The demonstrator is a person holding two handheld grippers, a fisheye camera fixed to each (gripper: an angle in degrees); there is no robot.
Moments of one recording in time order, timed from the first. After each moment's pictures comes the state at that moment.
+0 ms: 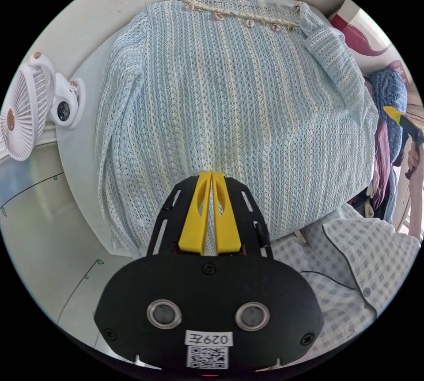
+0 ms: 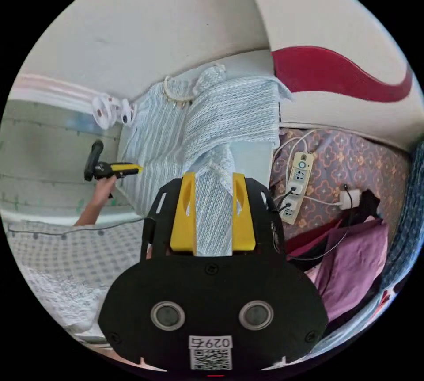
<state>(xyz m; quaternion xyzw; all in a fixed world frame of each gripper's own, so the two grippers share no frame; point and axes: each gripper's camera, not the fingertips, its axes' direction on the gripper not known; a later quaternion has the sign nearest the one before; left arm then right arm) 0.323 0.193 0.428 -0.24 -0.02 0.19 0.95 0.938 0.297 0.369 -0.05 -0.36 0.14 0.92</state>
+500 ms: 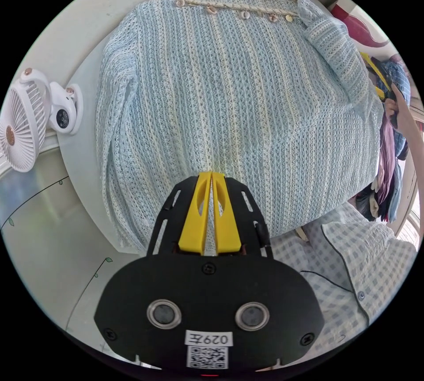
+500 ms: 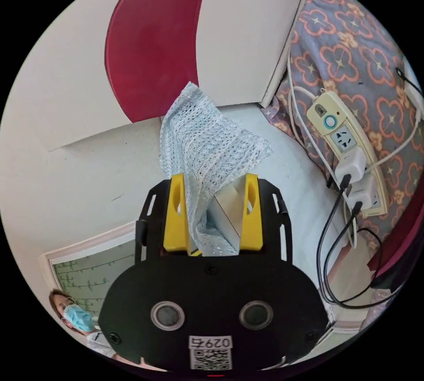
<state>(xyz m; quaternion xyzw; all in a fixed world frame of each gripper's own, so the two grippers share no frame) 0.287 0.201 0.448 -0.26 -0.04 0.20 0.94 0.999 0.289 0.485 -0.02 -0.45 0.40 0.80</state>
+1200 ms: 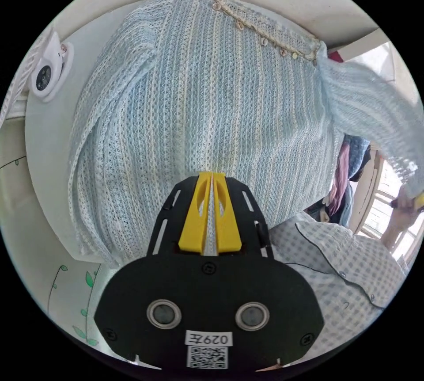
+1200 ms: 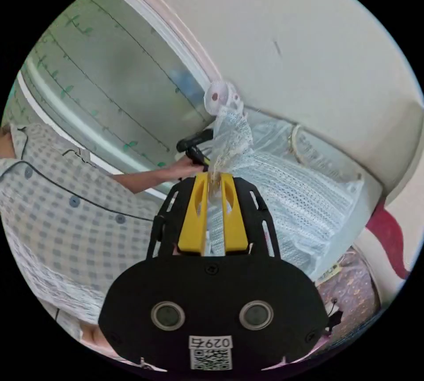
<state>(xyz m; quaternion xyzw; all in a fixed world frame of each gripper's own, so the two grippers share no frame) 0.099 0.213 0.461 -0.22 0.20 0.06 0.95 0.583 0.214 0.322 -0.16 -0.42 -0.31 0.84</state>
